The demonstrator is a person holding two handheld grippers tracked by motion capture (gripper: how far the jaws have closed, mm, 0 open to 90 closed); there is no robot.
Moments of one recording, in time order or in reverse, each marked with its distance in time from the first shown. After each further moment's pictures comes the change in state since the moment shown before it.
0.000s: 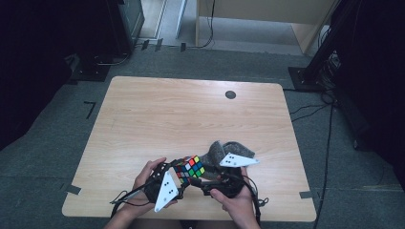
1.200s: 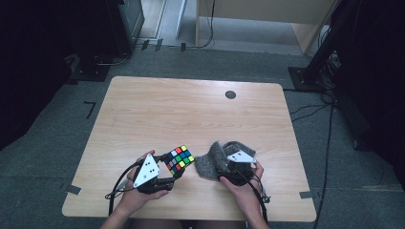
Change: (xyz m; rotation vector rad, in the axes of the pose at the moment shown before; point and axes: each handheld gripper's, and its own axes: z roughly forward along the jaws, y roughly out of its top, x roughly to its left) left arm 0.037 -0.012 -0.006 -0.020 -0.114 -0.353; right arm -0.088 -0.046 0.024 0.165 -0.617 -0.088
